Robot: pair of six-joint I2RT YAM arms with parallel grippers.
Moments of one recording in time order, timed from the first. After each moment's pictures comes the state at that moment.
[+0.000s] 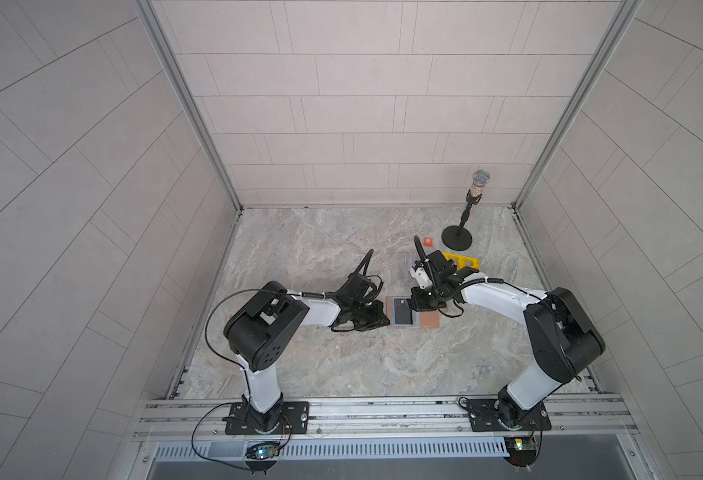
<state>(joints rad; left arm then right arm) -0.68 1.81 0.79 0.09 0.55 -0.84 0.47 1.64 0.96 -0.49 -0.27 0.38</state>
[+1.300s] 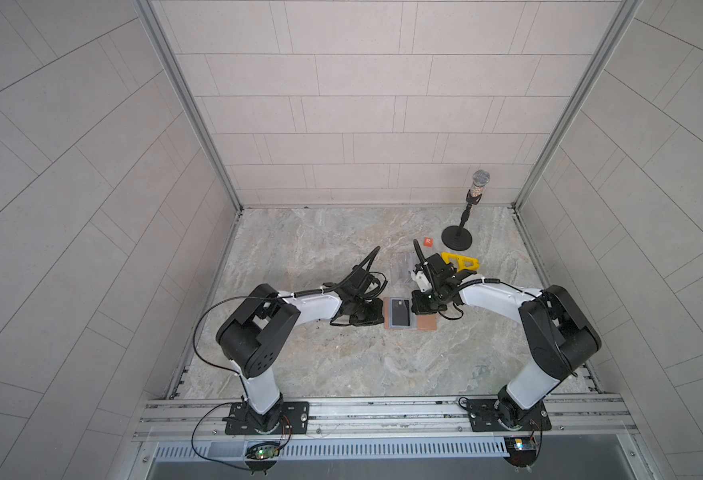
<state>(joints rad) -0.68 1.75 0.91 -0.21 0.44 -0.66 0.47 1.64 0.94 -0.48 -0.25 0.37</state>
